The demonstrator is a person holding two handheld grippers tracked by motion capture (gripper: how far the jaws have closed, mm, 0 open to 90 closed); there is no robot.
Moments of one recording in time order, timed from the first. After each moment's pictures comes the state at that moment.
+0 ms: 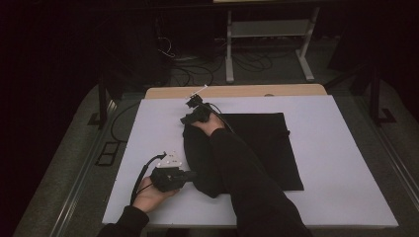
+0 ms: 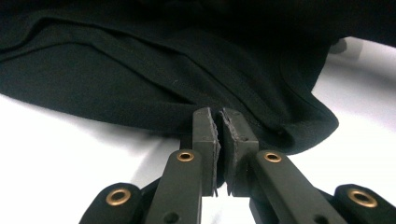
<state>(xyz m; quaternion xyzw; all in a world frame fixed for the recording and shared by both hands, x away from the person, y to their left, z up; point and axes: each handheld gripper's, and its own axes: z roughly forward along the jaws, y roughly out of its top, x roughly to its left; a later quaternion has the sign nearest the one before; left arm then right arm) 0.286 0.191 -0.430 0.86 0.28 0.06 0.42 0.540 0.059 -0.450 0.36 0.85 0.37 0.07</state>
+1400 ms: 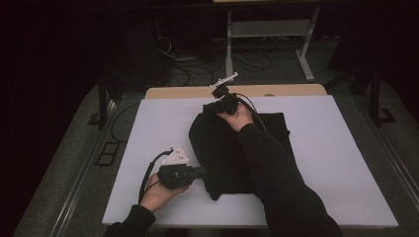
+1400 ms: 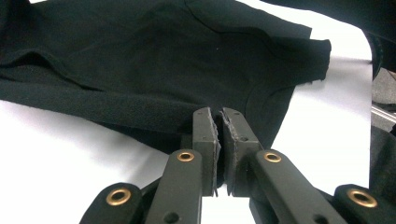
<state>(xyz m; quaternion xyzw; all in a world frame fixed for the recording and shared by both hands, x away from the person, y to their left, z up) 0.284 0.167 -0.409 0.85 0.25 0.06 0.46 0.503 -0.033 -0.376 0.35 0.84 0.40 0.08</state>
